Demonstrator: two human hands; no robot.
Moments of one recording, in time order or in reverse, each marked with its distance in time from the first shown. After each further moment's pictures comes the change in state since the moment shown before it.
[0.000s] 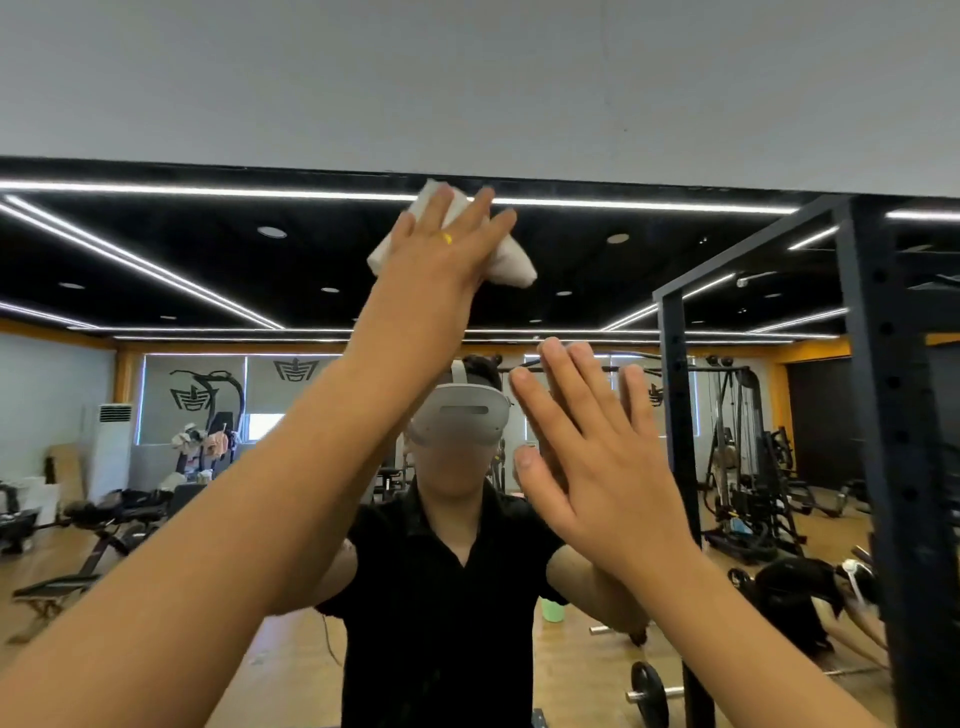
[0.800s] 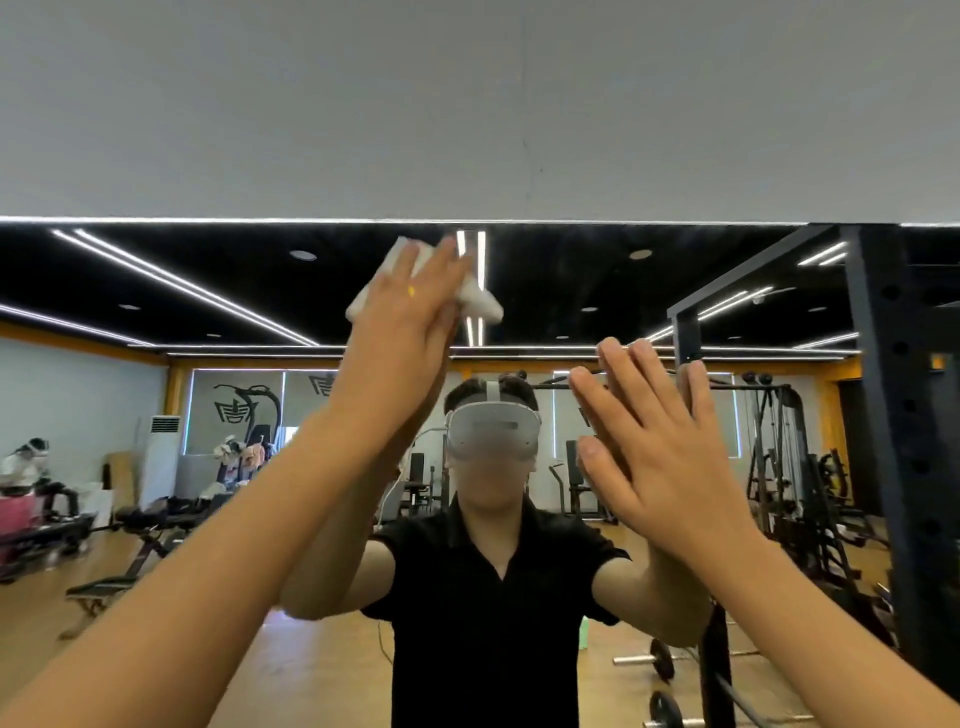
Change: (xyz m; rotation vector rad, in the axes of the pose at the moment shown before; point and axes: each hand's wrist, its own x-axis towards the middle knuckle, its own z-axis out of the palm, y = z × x) left_hand 0.002 0.050 0.028 -0.147 0.064 -0.179; right_hand -0.016 0.130 -0.032 -0.046 -0.014 -0.012
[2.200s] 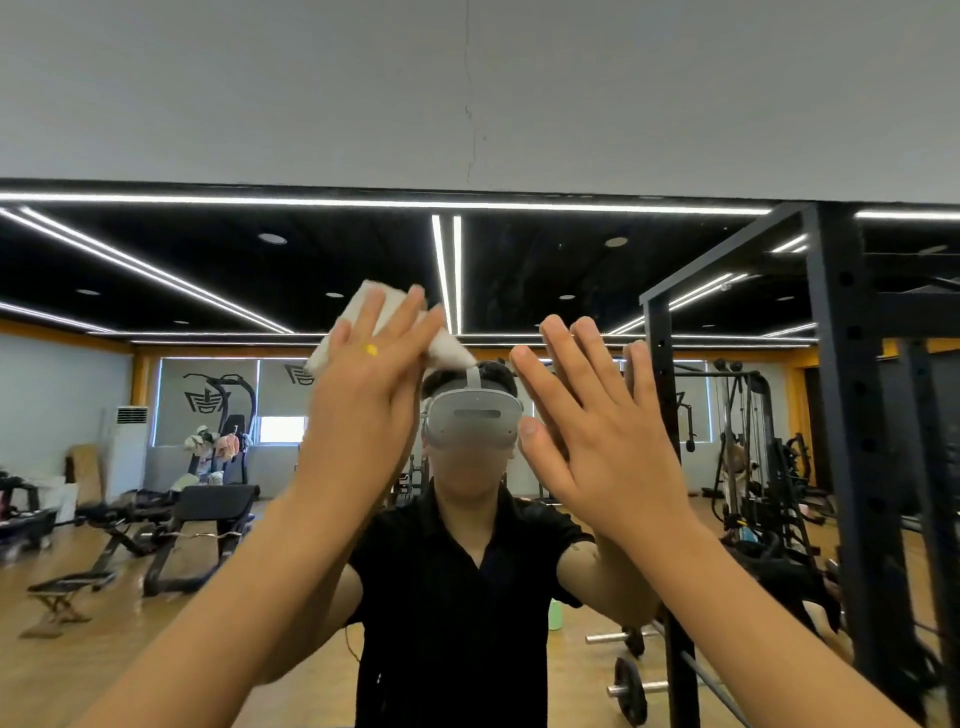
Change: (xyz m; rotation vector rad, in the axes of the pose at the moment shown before) left_hand -0.060 0.027 0.038 -0.018 0.075 0.027; right_hand -0.003 0.002 0.005 0.002 0.038 -0.002
